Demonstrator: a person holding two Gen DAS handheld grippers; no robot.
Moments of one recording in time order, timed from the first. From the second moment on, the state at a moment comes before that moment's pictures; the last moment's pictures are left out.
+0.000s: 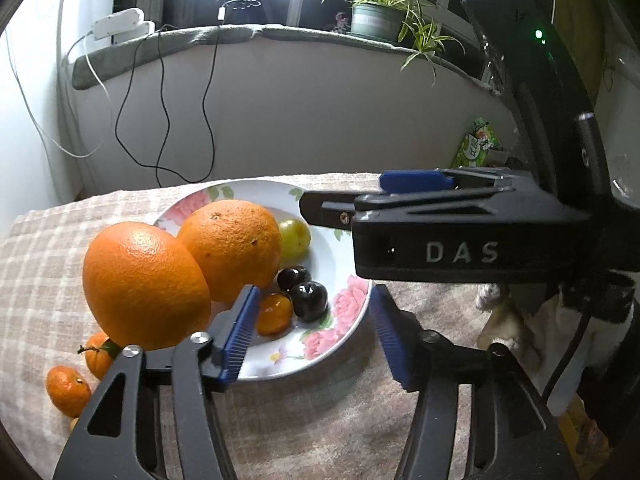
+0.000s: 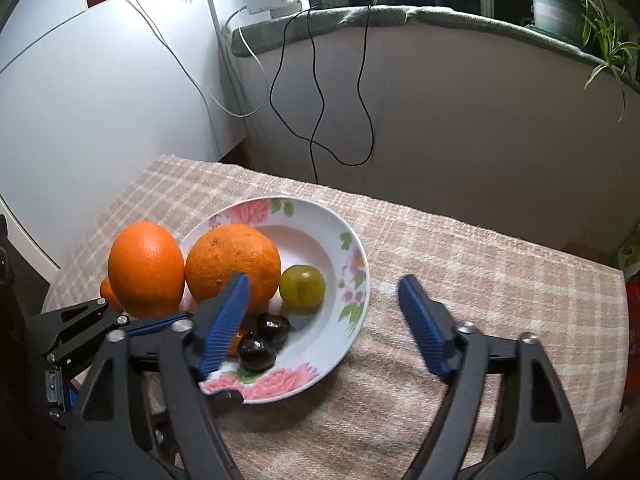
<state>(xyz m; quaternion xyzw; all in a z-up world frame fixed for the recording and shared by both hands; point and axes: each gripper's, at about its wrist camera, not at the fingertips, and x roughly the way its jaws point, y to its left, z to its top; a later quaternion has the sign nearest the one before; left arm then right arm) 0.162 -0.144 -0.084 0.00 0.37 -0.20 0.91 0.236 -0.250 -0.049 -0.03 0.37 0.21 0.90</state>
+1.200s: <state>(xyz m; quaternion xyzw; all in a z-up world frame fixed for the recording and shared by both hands) 0.105 -0.085 -0.060 -0.03 0.36 -0.15 0.92 0.168 -0.231 -0.014 -0.02 0.34 0.24 0.91</state>
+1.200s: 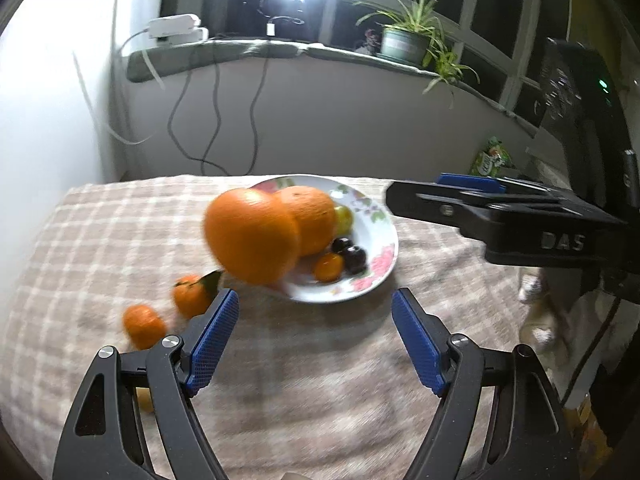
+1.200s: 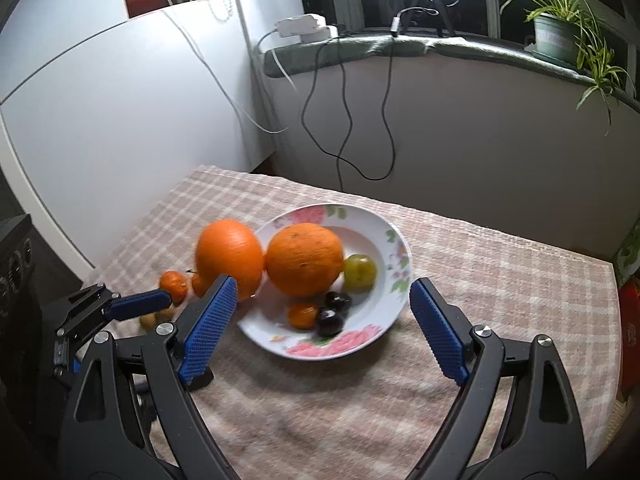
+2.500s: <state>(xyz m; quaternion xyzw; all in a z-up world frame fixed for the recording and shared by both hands) 0.065 0.030 -0.116 -0.10 0.40 -0.10 0.91 0.139 -0.085 -0.071 0.00 0.44 0.38 0.81</state>
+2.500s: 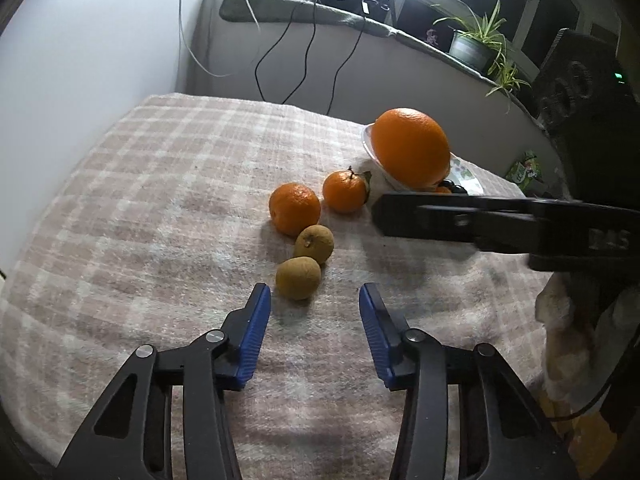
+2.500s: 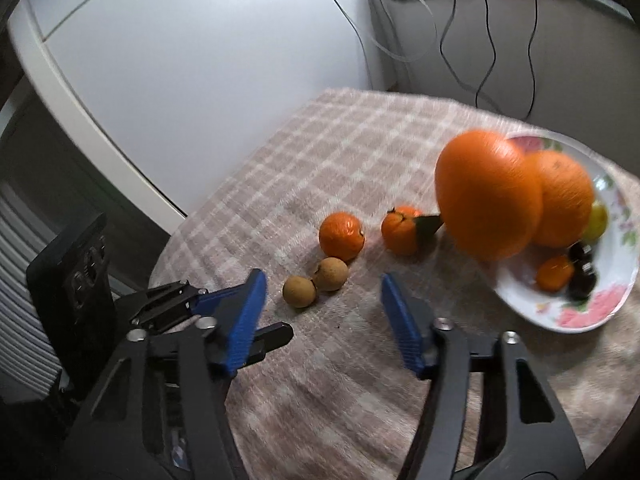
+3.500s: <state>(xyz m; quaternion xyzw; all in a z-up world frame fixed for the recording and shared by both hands) 0.088 0.033 -0.133 -0.10 0.41 -0.10 0.90 0.172 -0.049 -0.114 0.01 0.51 0.37 0.78</state>
